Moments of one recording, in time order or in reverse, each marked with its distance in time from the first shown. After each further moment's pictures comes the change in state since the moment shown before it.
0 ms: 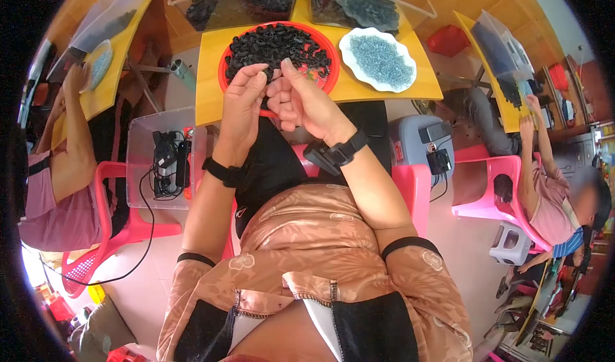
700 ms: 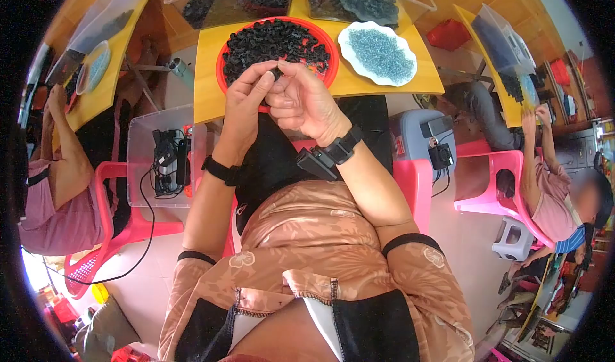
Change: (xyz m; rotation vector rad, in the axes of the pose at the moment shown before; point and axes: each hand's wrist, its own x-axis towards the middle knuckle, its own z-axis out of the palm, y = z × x) left_hand -0.005 0.001 0.006 0.246 -0.084 0.066; right_hand 0.000 0.001 -0.002 0.303 -0.110 0.119
